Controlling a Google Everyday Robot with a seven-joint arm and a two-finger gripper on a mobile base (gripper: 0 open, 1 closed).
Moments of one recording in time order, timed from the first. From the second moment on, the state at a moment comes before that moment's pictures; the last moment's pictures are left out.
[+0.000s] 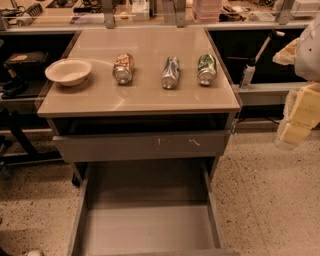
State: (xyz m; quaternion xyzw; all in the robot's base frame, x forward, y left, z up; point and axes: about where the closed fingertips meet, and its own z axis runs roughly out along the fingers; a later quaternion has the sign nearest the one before) arm 0.438 -0.217 0.976 -0.60 0.78 -0.03 0.16
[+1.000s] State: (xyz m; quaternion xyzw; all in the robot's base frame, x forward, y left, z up) arm 0.463 -0.205 0.981 -0.59 0.80 -0.02 0.15
